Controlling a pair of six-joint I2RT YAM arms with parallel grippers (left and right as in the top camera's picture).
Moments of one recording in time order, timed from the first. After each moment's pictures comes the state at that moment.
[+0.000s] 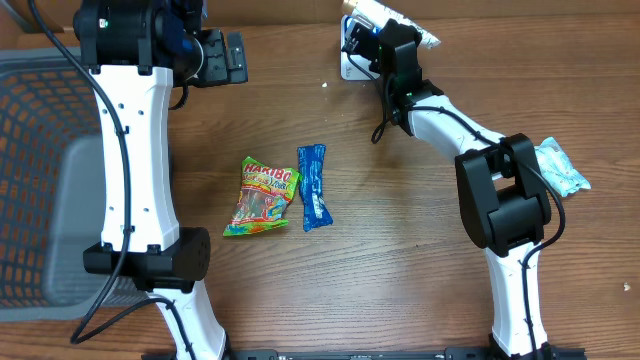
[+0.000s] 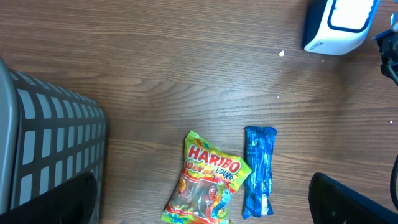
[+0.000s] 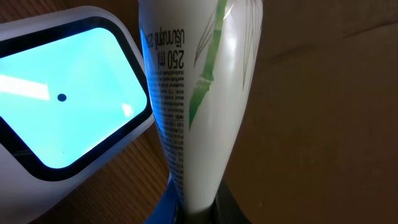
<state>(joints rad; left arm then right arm) -0.07 2.04 2.61 -1.67 -0.02 -0.21 0.36 2.33 1.72 0.29 0.37 -1.05</state>
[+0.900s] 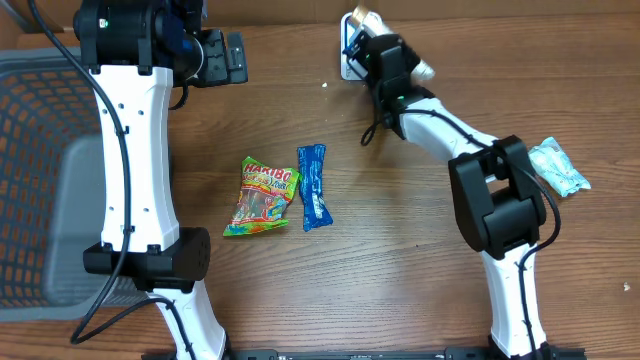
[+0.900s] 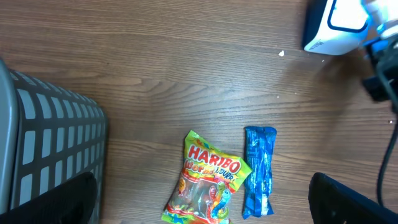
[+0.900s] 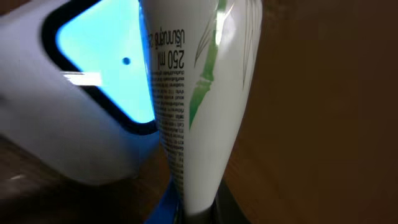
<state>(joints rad) -0.07 2.04 2.61 -1.67 -0.02 -0.21 0.41 2.32 1.72 0.02 0.47 -0.67</state>
